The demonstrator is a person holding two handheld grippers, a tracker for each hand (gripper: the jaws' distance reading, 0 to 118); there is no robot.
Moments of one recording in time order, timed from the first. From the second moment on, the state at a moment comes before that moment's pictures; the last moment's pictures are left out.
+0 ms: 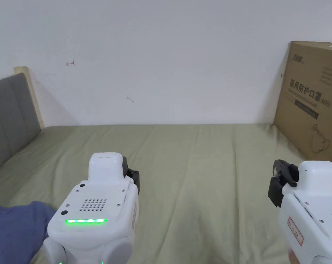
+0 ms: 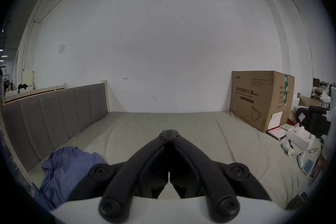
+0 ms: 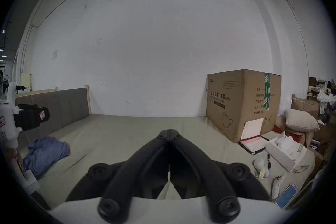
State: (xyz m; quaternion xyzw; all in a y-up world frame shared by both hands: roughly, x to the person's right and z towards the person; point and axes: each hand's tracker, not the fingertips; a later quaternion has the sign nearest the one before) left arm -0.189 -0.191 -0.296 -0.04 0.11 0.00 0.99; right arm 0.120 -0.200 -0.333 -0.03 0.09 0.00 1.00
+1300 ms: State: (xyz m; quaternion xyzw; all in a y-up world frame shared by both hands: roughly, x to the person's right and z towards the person) left arm -0.572 -0.247 -0.276 -0.41 0.18 0.26 0.86; right arm -0.018 -0.250 -0.379 -0.17 0.34 0.07 0.92
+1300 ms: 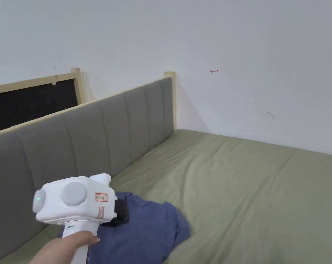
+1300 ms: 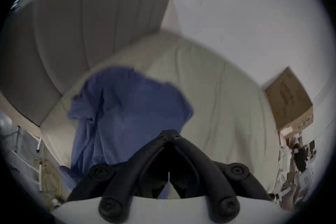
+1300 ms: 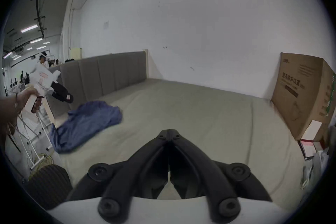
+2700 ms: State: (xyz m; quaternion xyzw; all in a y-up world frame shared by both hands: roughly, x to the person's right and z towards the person) left arm -0.534 -0.157 -0.264 -0.18 0.21 0.08 0.96; right arm 0.033 -0.230 -0.381 -0.17 0.29 0.04 0.94
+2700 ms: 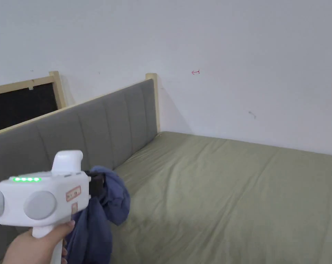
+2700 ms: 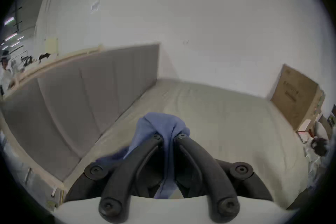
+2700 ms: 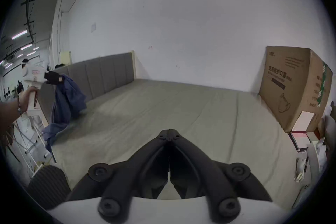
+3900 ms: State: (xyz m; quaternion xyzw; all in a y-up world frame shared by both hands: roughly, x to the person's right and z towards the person) left arm -0.166 -0.321 -0.481 -0.59 -0.12 0.31 0.73; right arm 0.181 -0.243 -0.354 -0.21 0.18 -0.08 0.96
